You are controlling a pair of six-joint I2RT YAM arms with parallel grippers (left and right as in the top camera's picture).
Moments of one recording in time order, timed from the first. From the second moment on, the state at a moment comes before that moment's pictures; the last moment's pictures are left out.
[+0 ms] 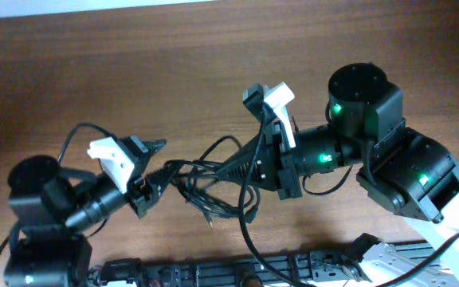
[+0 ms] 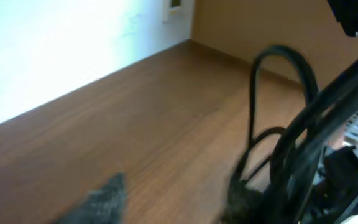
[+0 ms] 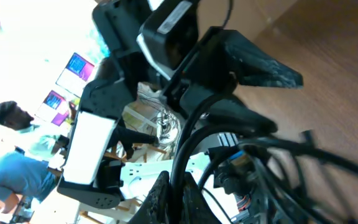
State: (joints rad) left arm 0.00 0.73 1.04 -0.77 0.91 0.27; right arm 0.62 1.14 1.47 -0.75 -1.01 0.44
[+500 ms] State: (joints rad) left arm 0.00 0.79 1.04 -0.76 0.94 0.20; right arm 0.62 1.18 1.48 -0.82 -0.88 0.40
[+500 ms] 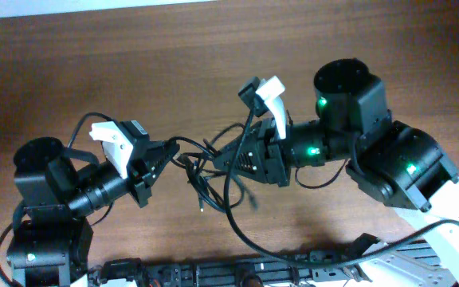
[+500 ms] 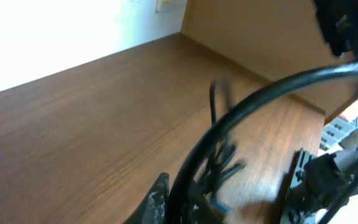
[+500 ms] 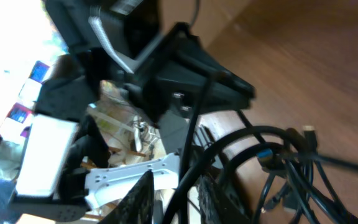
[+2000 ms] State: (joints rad) left arm 0.00 0.75 1.07 -0.10 0.78 -0.51; right arm 0.38 1.49 1.49 -1.19 -0.64 -0.19
